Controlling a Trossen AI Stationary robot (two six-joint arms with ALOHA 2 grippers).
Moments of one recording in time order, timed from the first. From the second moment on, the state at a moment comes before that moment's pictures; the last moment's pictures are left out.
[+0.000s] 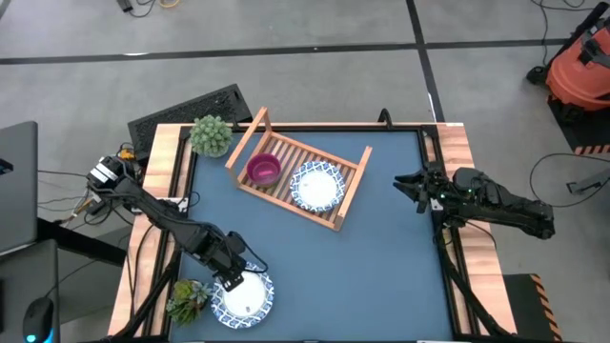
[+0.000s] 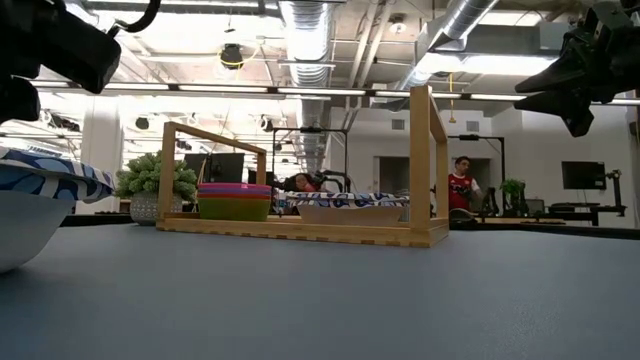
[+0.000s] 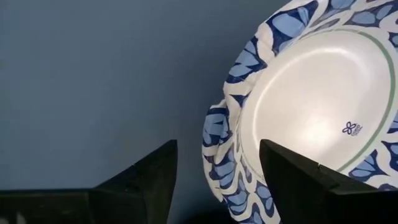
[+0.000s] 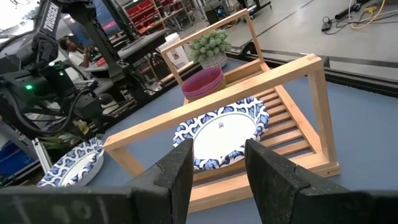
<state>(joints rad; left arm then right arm) -0.57 1.43 0.89 -0.79 0.08 -1.26 -0.19 0.00 0.28 -0.44 0.13 0.47</state>
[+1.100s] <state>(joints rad) -0.55 1.48 0.89 -0.75 0.13 -1.28 -0.19 0.00 0.28 -0.44 0.13 0.47</state>
